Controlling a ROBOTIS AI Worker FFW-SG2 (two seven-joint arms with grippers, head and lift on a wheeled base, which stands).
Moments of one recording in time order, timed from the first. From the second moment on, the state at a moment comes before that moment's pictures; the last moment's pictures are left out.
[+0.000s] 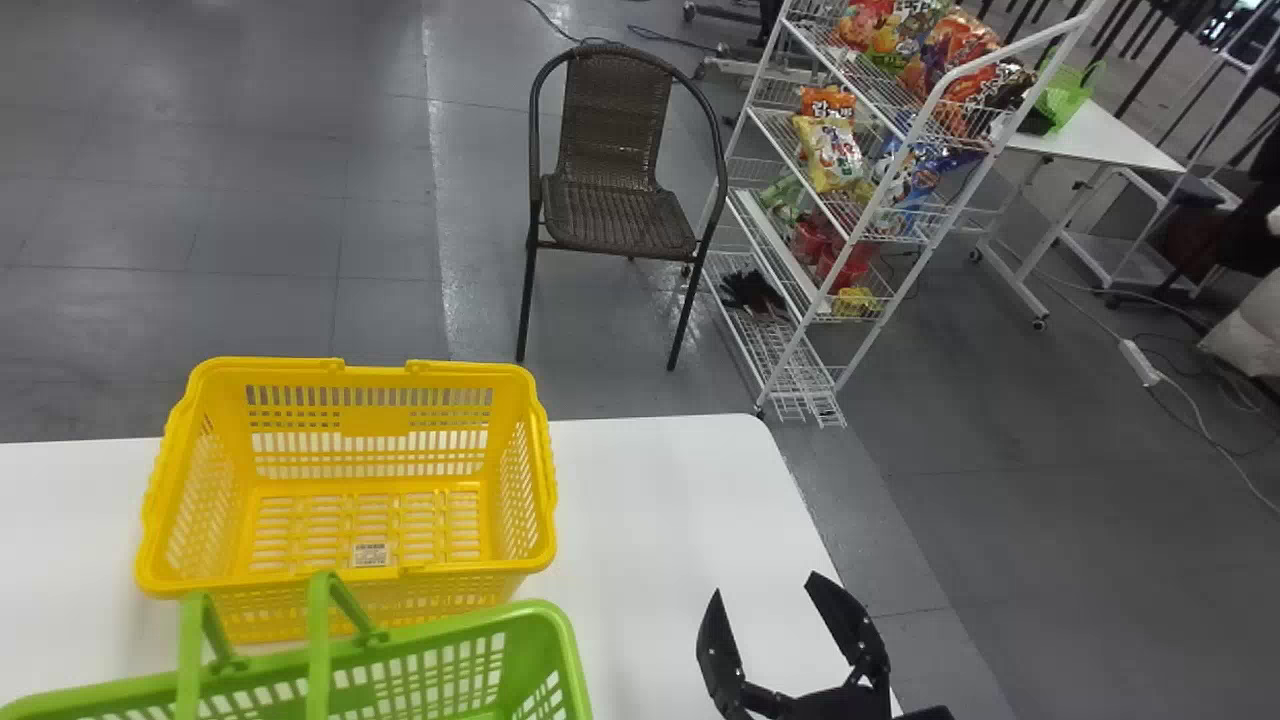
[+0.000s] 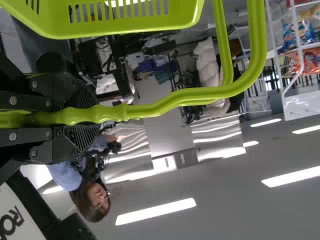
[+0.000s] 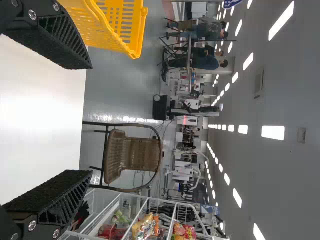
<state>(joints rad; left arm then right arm) 0.44 0.18 0.30 -2.20 1.15 1.57 -0.77 0.53 -0.23 -0.02 -1.47 -0.16 -0.56 0.04</state>
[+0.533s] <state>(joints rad) 0.38 0.16 0.17 -2.20 1.09 1.57 -0.69 0.54 -0.23 -0.03 -1.48 -0.16 -0.58 0.04</state>
